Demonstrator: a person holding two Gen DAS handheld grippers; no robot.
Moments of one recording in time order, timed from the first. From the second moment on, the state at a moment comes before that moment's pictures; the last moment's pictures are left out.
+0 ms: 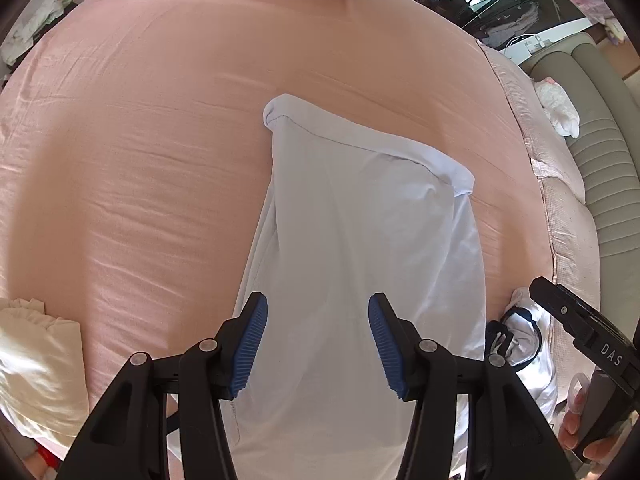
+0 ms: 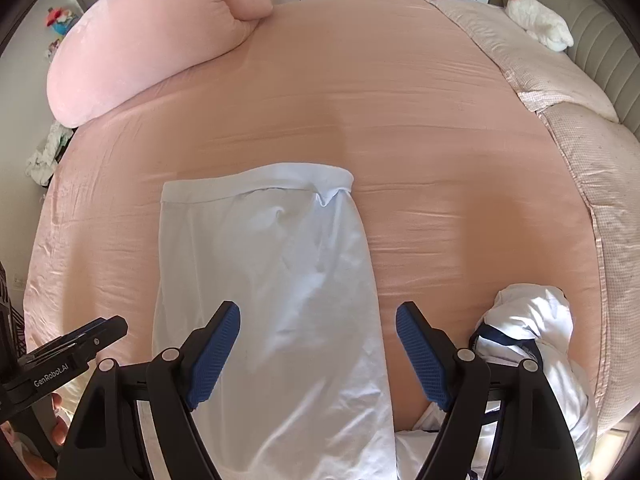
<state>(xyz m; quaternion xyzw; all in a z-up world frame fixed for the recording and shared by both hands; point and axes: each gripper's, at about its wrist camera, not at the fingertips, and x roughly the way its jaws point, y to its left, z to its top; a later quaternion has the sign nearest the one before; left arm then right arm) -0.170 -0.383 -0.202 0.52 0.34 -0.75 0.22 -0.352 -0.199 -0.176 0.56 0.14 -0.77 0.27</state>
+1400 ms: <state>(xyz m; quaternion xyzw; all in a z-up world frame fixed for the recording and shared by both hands) 0.021 -0.193 -0.208 0.42 0.24 -0.87 0.13 -0.140 -0.082 -0.139 0.44 0.09 -0.82 0.35</state>
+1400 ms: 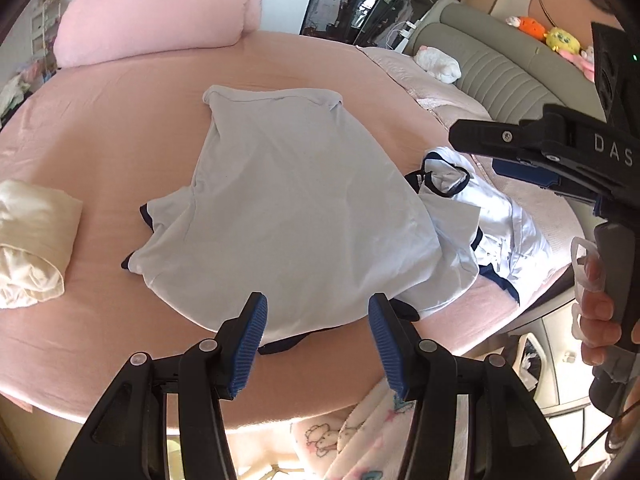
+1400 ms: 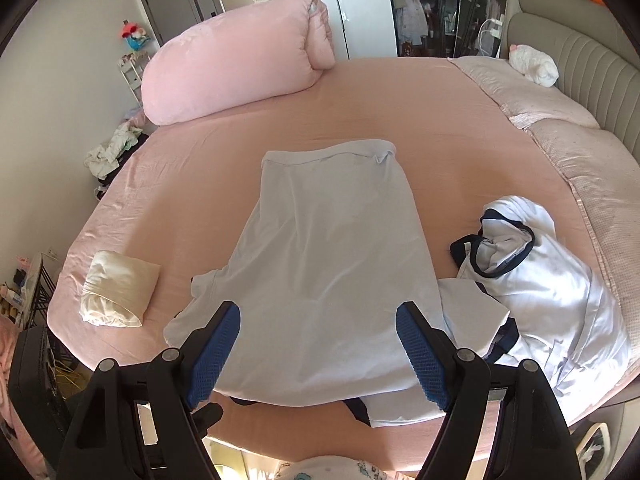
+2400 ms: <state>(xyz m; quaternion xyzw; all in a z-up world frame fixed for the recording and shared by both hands) 0.083 -0.248 -0.262 0.33 0.42 -0.82 0.21 -0.098 -0.040 -0.193 0.43 0.12 -0.85 0.28</state>
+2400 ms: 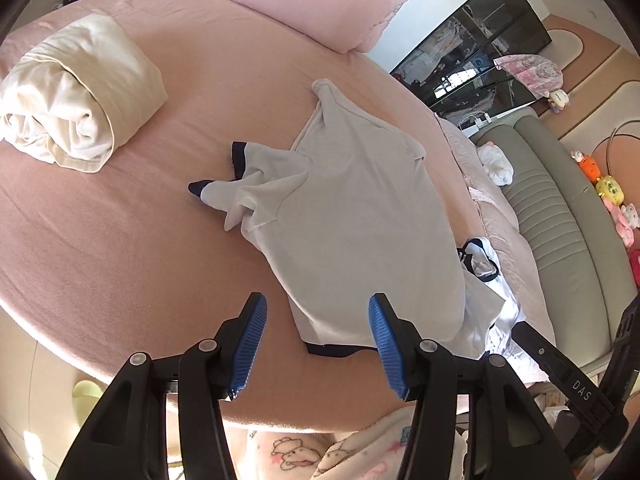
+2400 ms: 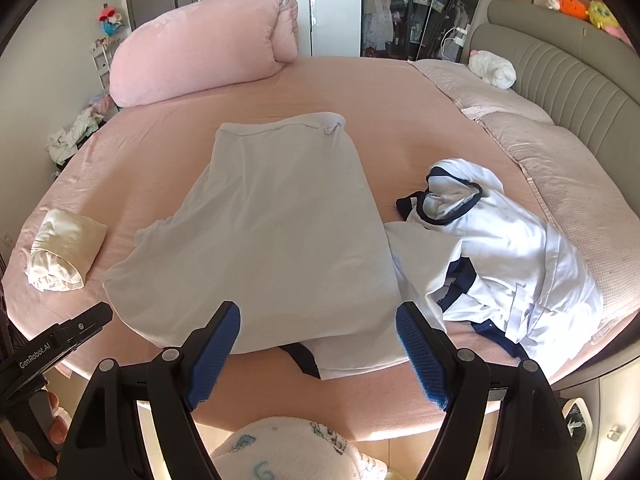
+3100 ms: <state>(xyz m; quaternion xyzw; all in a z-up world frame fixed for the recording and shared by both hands) 0.068 -0.217 -0.286 0.43 0.32 -0.84 0.11 -0.096 -0.037 -0.263 0.50 0.15 -0.82 0.26</state>
